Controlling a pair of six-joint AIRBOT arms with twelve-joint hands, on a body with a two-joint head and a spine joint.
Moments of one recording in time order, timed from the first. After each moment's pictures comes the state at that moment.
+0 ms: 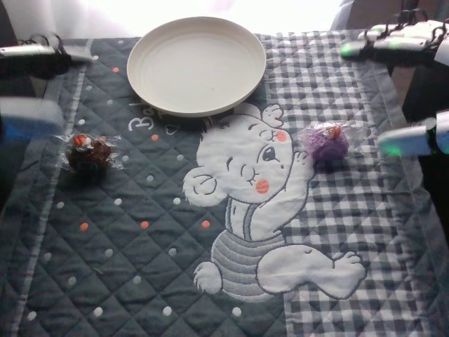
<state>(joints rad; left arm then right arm) 0.80 -0.84 1.20 0.33 -0.70 0.33 -0.97 -0.88 1.34 -0.24 0.89 -0.26</state>
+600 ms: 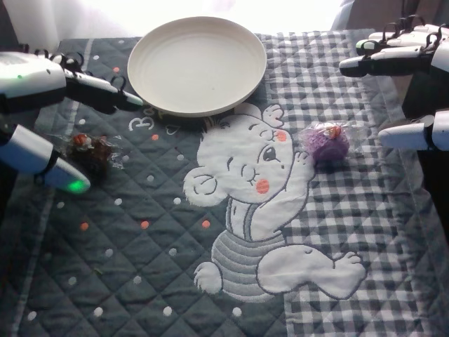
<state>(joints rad) 0.58 -0.99 1.29 0.77 -0.33 0.32 -0.97 -0.89 1.34 -0.25 0.88 -0.26</state>
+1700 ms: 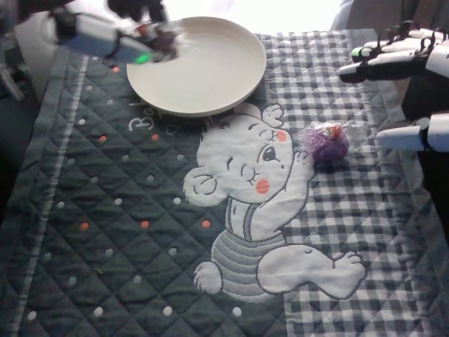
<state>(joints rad) 0.41 -1.26 1.55 0.32 -0.45 0.53 -0.97 -0.92 1.36 -0.25 0.88 -0.25</state>
